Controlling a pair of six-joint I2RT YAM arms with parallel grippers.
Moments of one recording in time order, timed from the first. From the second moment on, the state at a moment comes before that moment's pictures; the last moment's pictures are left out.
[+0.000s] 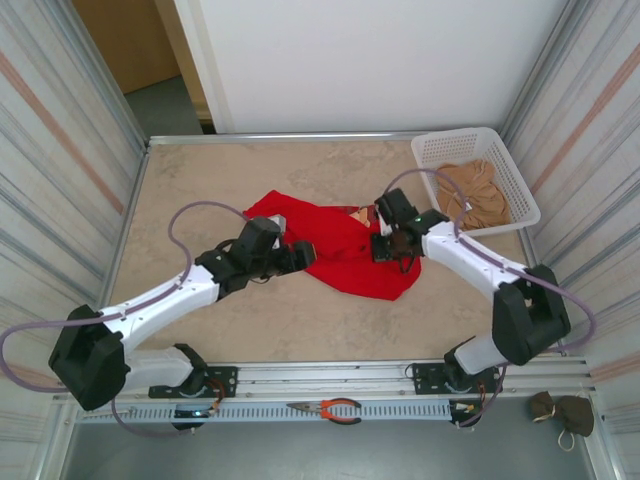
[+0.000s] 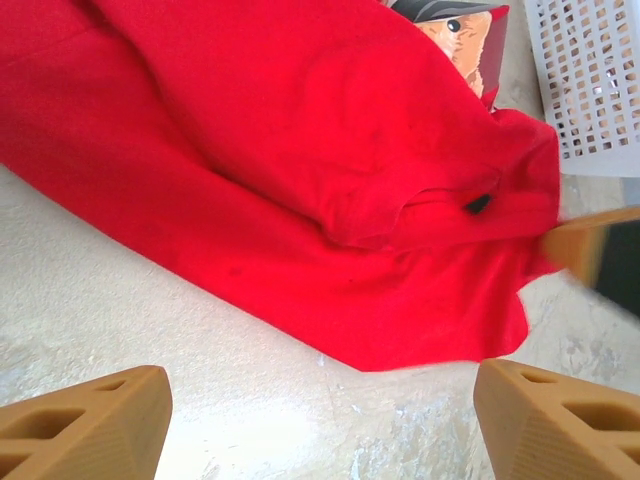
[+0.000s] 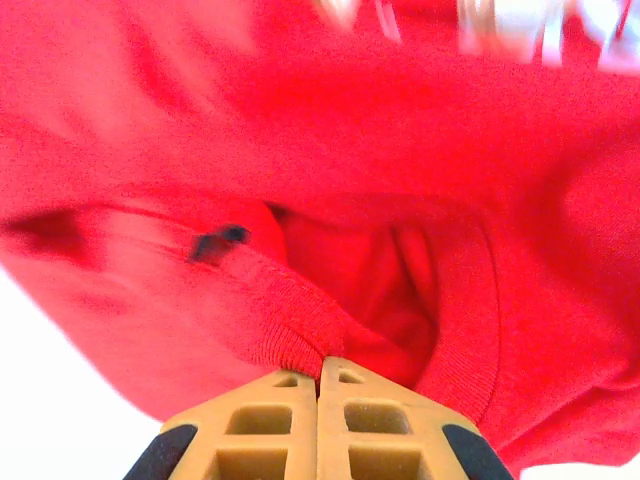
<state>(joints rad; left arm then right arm) -0.72 1.22 0.78 -0.32 0.07 -0.83 0.52 1.44 1.08 -0.73 -0.04 0.36</state>
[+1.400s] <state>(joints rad) -0.53 1.41 1.07 -0.18 0.30 -0.59 0.04 1.08 1.38 -0.80 -0.46 0.57</state>
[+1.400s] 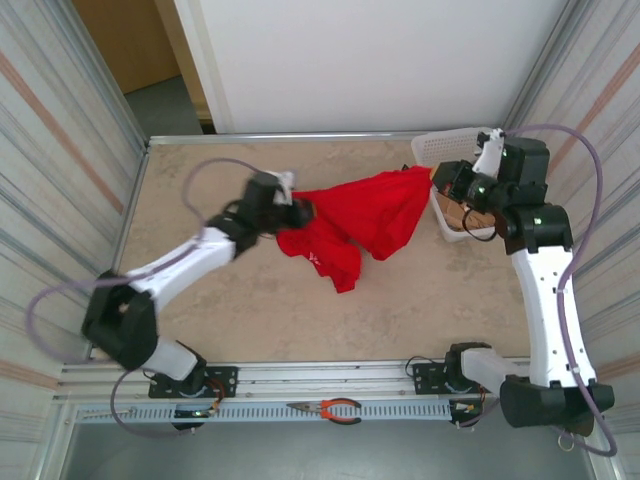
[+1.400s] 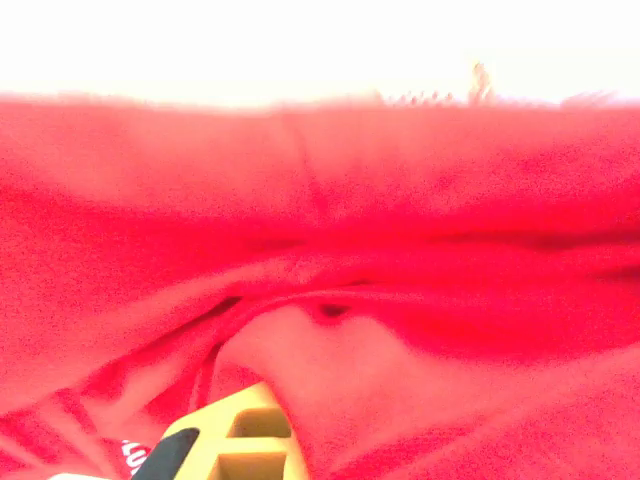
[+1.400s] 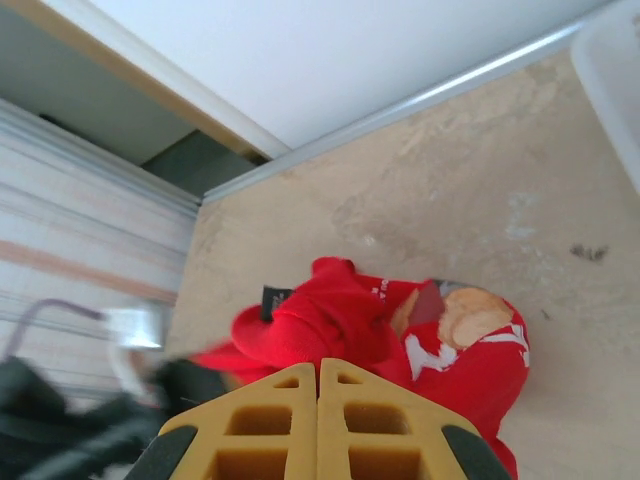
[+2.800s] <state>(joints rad) -0.31 1.31 0.89 -0.40 0.53 -0.67 0.89 1.69 1.25 -0.64 -0.04 0.44</state>
